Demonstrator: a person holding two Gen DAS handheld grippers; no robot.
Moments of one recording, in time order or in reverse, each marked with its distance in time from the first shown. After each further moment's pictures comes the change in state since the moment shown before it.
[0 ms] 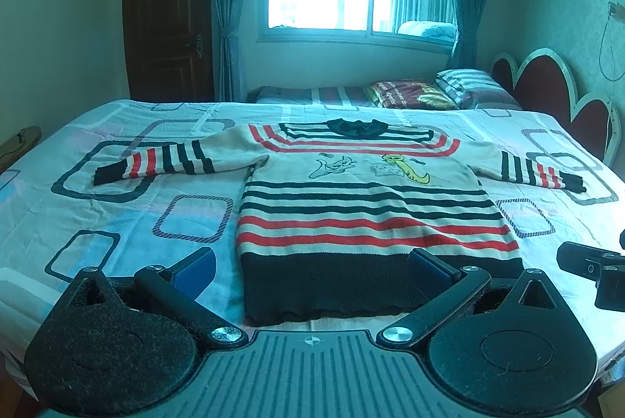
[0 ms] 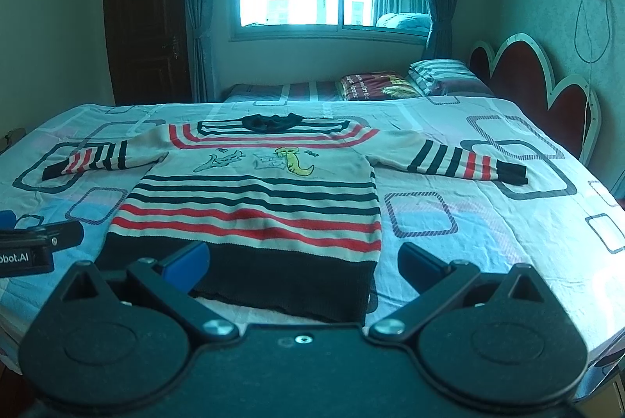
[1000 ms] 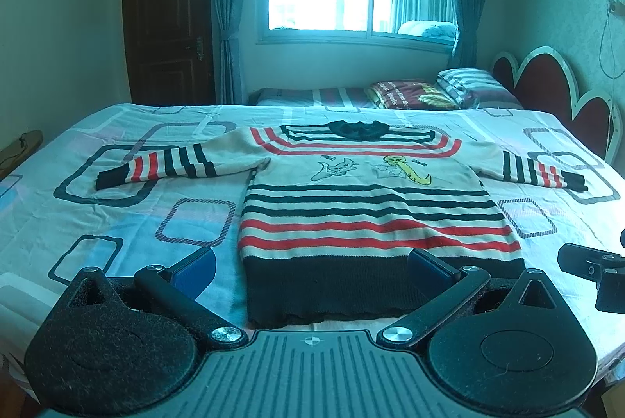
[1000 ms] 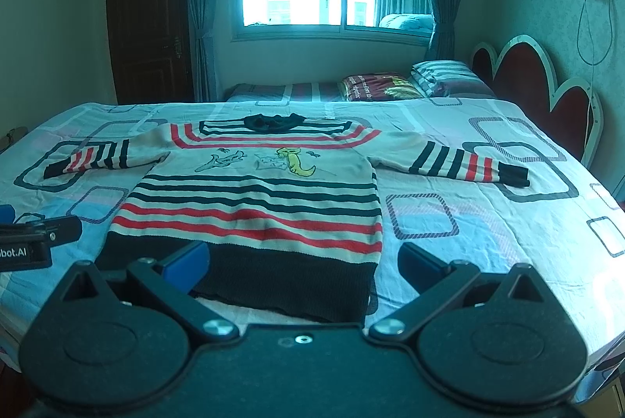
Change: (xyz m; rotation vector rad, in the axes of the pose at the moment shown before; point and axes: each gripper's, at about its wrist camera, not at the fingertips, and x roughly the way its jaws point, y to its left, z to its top) left arm -0.004 0.000 0.004 0.010 -0.002 0.006; right arm -0.001 -0.001 0.001 -0.004 -0.005 0.000
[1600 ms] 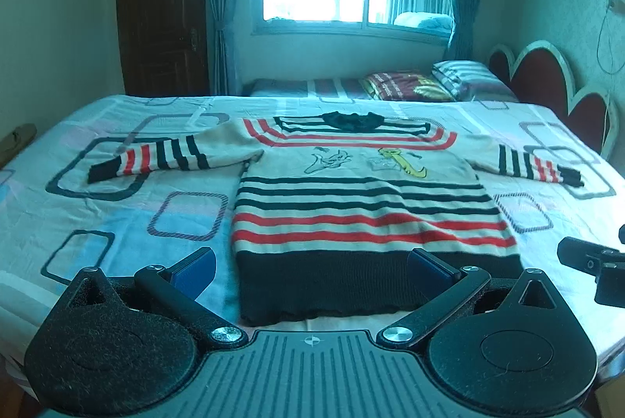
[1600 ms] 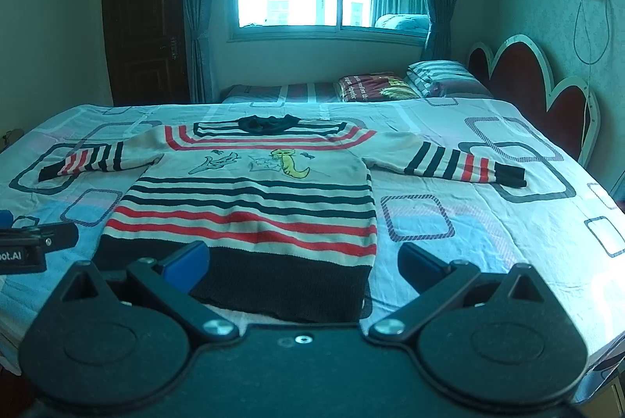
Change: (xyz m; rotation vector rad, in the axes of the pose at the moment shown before) left arm 0.008 0.000 0.005 -0.013 0.021 -0.024; right arm 0.004 -0.003 0.001 0.005 -0.004 -0.013
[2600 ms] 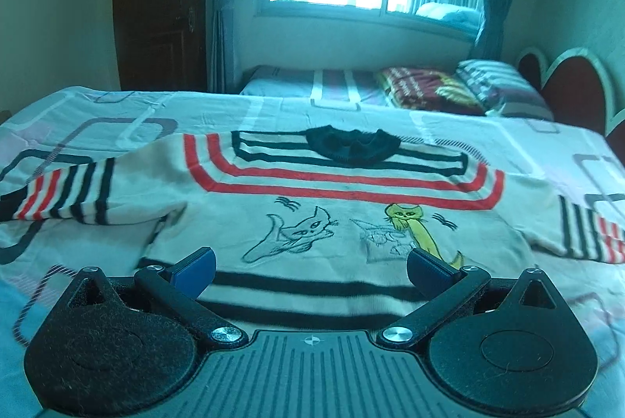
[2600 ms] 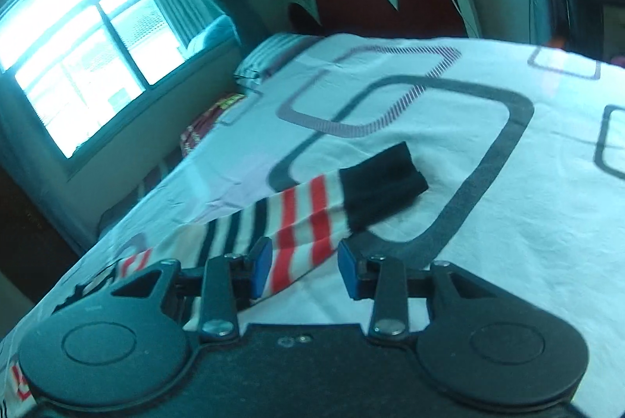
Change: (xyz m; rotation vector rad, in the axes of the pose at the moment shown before) left arm 0.262 -0.079 0.104 -0.053 0.067 0.044; right arm 0.273 -0.336 0.042 0.693 -0.060 -0.217
